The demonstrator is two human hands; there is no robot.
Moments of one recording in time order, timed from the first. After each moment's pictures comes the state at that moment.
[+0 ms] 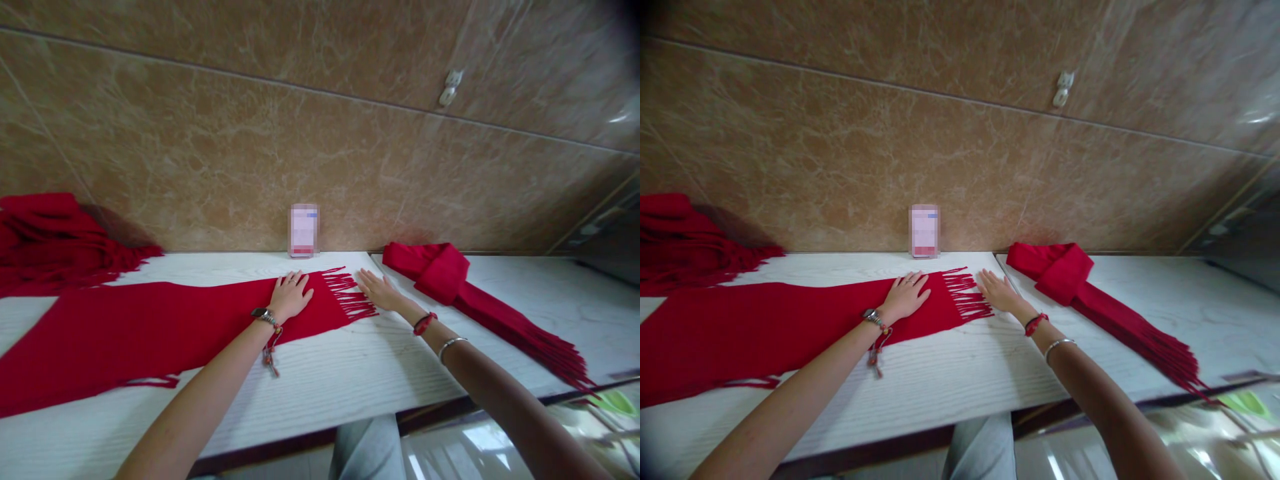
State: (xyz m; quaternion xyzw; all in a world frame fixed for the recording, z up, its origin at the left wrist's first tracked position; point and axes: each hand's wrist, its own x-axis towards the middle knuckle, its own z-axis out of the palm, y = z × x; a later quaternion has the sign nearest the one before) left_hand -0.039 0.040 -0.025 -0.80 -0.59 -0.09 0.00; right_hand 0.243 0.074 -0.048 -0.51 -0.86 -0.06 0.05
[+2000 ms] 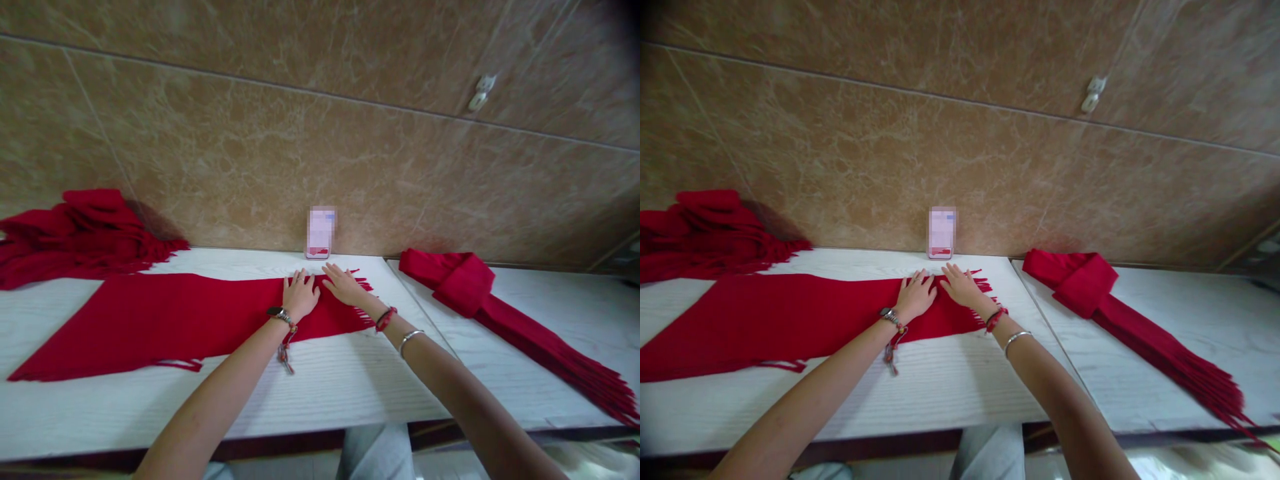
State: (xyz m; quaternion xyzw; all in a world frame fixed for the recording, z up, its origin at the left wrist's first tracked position) left_hand -0.042 0.036 -0.030 -0.74 -0.65 -0.13 0.02; right_hand 0.114 0.086 -0.031 -0.46 -0.88 -0.02 0.09
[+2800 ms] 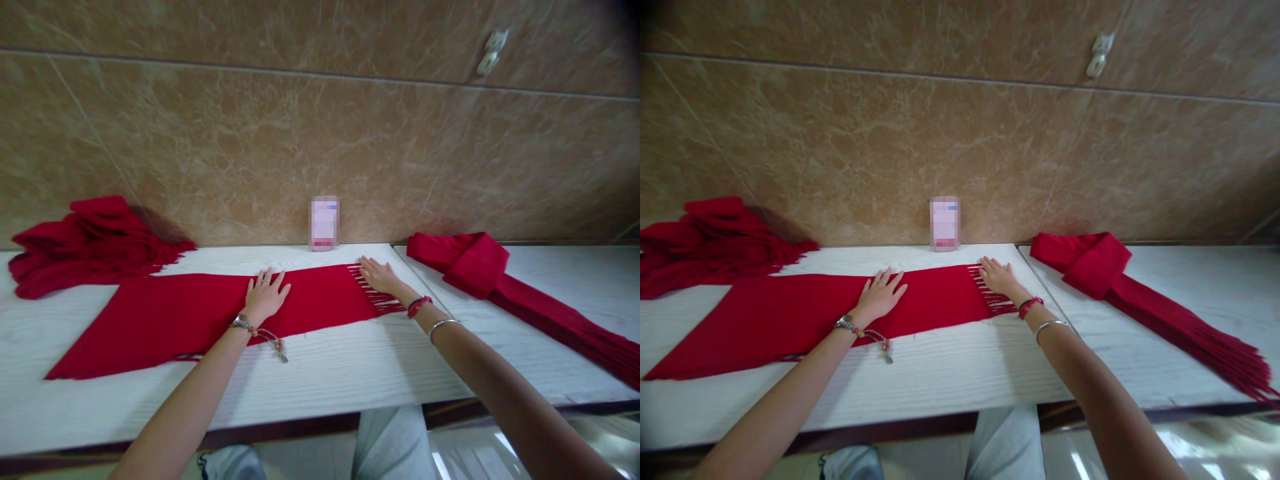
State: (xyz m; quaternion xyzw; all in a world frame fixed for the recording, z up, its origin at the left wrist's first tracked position) left_hand -0.131 0.006 -0.020 -0.70 -0.72 -0.02 -0.02; right_hand 0.183 0.095 -0.051 -0.56 -0.83 -0.03 0.06
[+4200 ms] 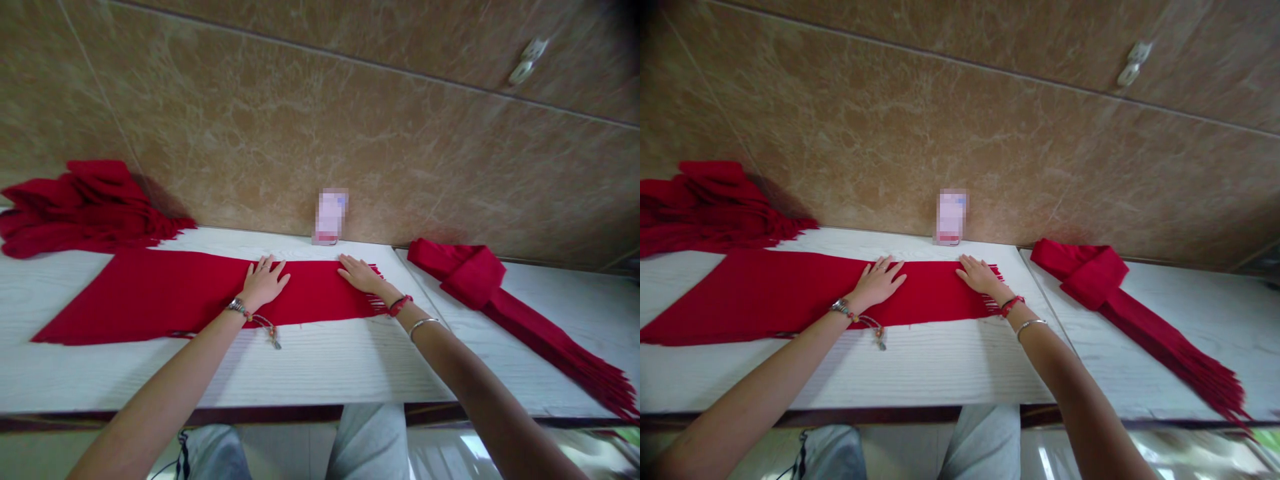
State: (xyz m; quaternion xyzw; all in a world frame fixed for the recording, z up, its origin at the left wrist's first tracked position) left_hand -0.128 0.005 -0.018 -0.71 -0.70 -0.04 -0.01; right_hand 0.143 0.099 -0.044 -0.43 -0.90 -0.05 0.04
